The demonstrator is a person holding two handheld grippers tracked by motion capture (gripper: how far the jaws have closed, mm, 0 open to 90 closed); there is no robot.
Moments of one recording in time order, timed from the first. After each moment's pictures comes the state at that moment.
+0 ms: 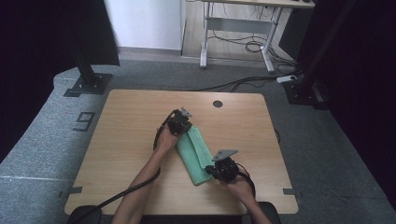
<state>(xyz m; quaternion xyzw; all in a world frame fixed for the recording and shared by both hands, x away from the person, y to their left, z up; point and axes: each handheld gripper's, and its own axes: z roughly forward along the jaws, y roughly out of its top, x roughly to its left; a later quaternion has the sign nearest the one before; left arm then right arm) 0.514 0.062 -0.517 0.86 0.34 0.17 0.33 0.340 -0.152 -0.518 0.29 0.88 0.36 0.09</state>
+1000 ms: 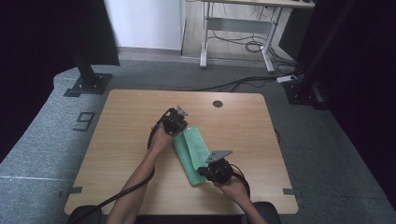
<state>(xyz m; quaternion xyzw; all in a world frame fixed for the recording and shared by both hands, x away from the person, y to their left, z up) 0.505 0.075 -0.497 0.87 0.33 0.18 0.31 0.330 -0.132 -0.506 0.27 0.88 0.39 0.07</state>
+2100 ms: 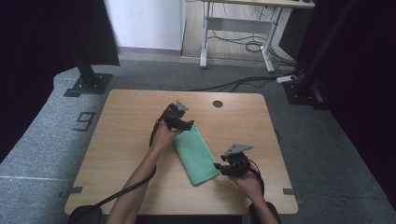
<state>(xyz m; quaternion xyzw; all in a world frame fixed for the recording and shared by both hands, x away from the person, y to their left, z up) 0.506 0.075 -0.483 0.83 0.37 0.22 0.35 0.351 -0.189 -0.507 0.35 0.85 0.37 0.13</state>
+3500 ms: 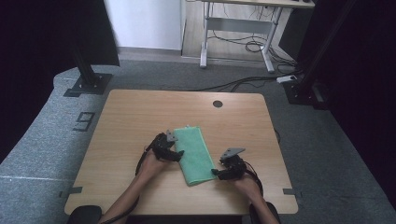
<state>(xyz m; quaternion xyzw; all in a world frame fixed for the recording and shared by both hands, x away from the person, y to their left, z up) 0.423 0.111 -0.542 0.86 0.36 0.18 0.31 0.359 -0.183 -0.540 0.32 0.88 0.34 0.11</state>
